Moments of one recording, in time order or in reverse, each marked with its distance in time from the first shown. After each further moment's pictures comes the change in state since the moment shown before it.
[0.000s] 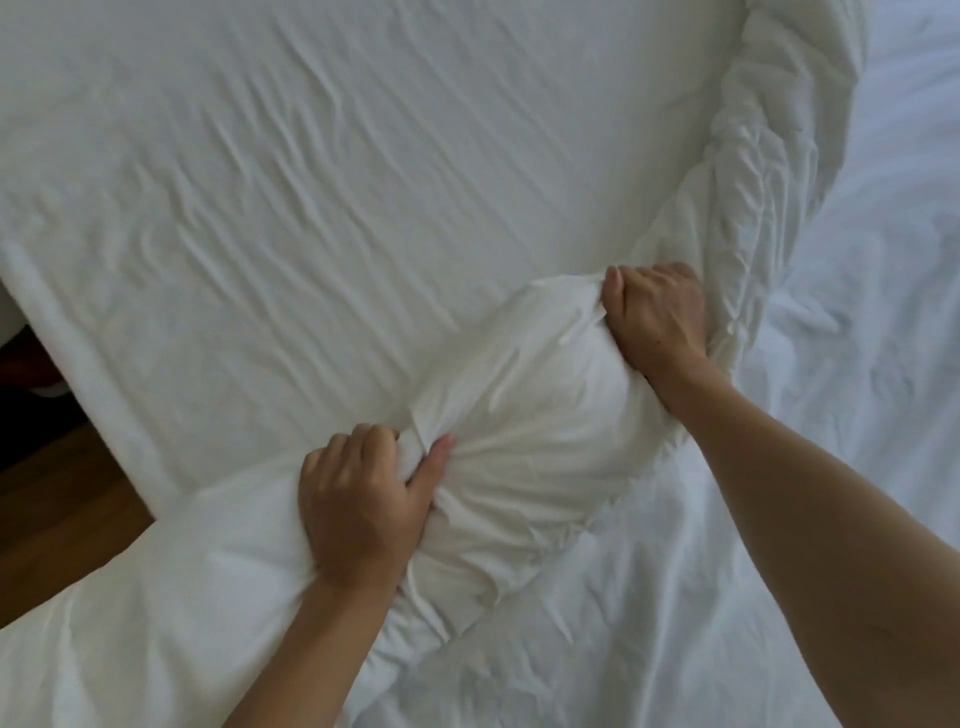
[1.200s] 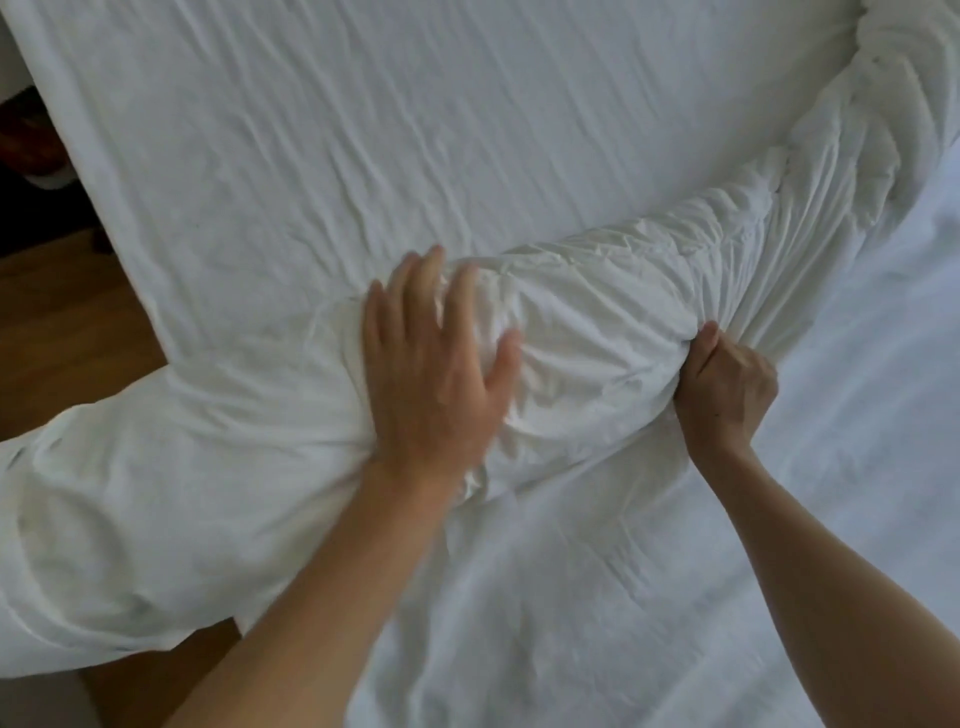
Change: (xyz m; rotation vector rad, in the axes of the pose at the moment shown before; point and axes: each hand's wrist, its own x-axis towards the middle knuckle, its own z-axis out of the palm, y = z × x) left_hand -0.109 0.151 -0.055 -0.073 0.065 -0.032; right_hand -0.235 0.105 -0.061 0.057 0.136 0.309
